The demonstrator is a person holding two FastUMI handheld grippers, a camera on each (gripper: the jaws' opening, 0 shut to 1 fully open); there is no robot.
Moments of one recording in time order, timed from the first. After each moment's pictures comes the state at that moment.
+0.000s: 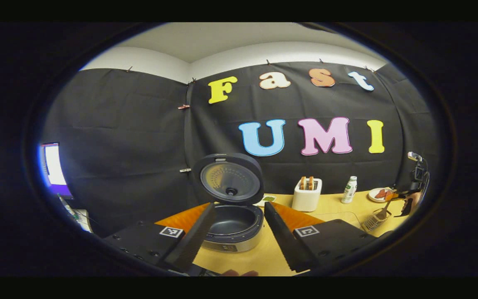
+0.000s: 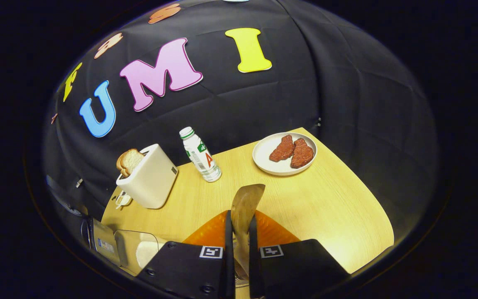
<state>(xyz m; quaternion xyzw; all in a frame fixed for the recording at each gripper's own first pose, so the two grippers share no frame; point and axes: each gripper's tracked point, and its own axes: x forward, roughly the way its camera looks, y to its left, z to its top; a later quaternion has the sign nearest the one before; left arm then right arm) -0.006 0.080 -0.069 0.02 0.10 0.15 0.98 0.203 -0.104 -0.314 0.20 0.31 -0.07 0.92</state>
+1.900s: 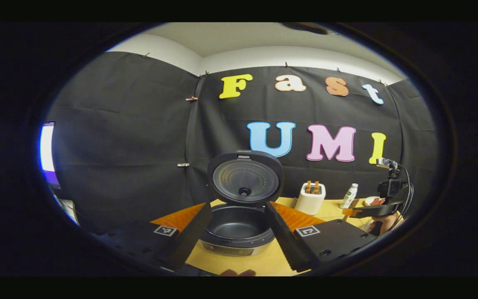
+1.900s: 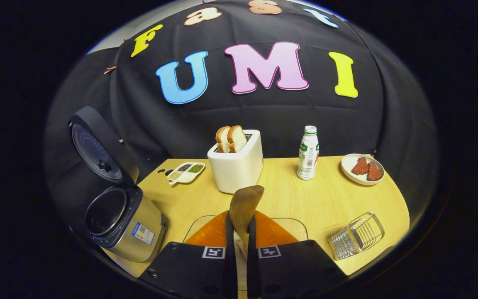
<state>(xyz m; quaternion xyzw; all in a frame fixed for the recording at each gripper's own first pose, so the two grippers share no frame) -0.001 0.161 -0.082 -0.04 0.09 0.13 0.99 0.169 0.158 -0.264 0.12 0.28 0.08 0.95</state>
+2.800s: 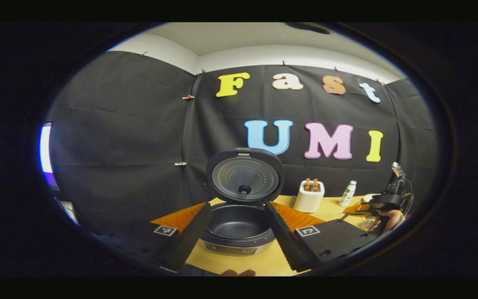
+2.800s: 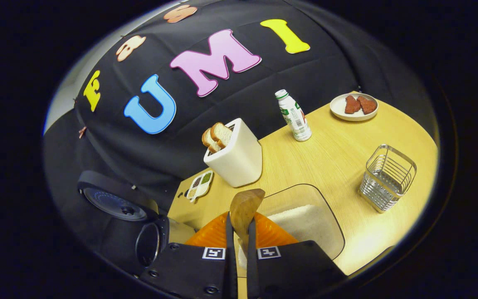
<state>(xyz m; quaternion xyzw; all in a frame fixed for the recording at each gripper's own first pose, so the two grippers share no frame) -0.001 0.166 -0.085 -0.04 0.10 0.11 0.99 0.157 0.148 -0.267 0.36 0.30 0.03 0.88</state>
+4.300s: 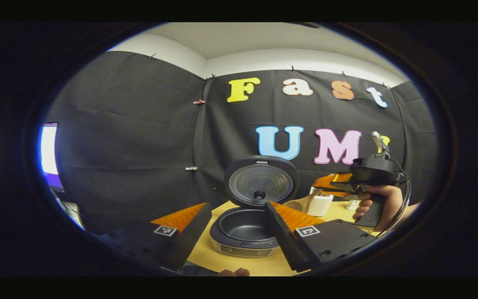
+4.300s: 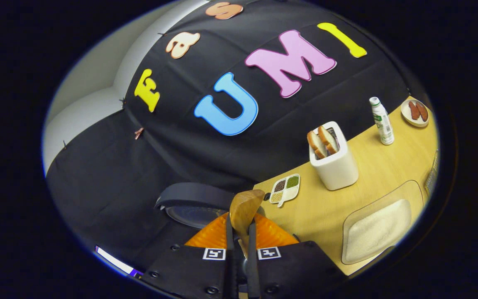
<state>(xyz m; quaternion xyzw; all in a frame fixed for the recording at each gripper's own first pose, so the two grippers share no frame) -0.023 0.207 -0.073 -0.04 0.08 0.14 0.99 0.165 0.349 -0.106 0.37 0.23 0.22 0.87</state>
